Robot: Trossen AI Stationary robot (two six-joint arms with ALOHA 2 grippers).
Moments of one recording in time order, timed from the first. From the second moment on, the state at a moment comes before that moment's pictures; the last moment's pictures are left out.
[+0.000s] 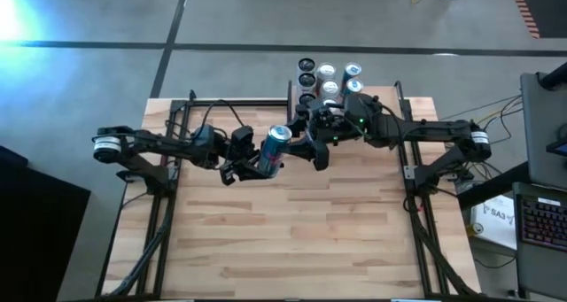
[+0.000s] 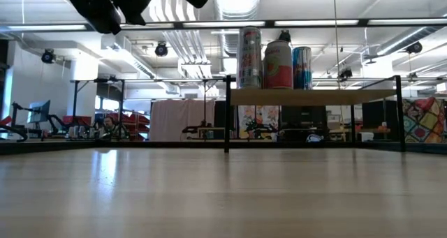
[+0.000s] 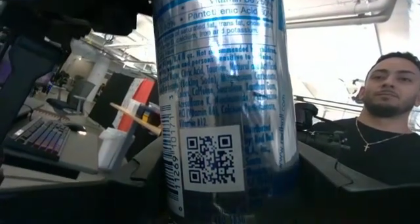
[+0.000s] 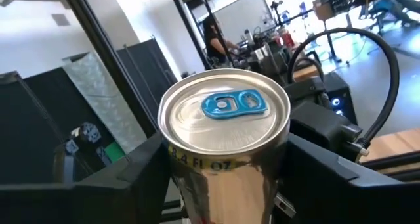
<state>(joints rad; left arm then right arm) 0.13 1.49 0.74 1.34 0.66 -0.80 -0.08 1.42 1.45 0.18 -0.34 0.46</state>
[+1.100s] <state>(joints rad) 0.28 1.47 0.87 0.76 0.65 -0.87 -0.07 1.15 1.45 -0.61 0.09 0.30</state>
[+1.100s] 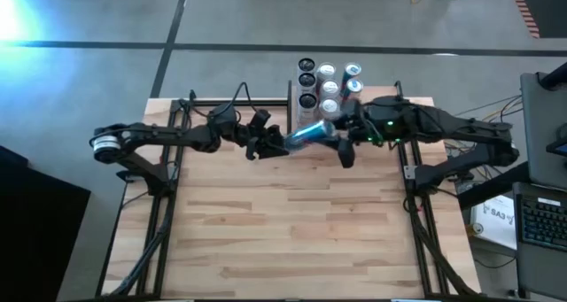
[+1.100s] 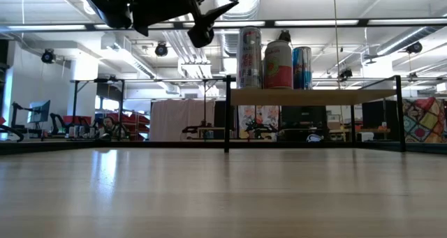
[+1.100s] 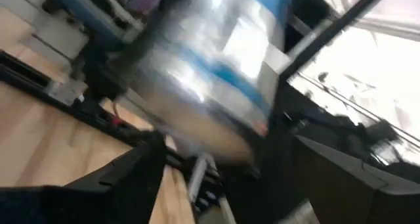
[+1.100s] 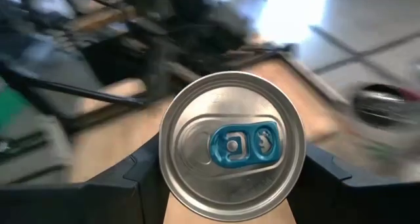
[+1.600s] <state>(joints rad) 0.31 1.37 0.86 0.57 0.67 -0.83 -0.09 0.97 1.45 -1.07 0.19 0.40</state>
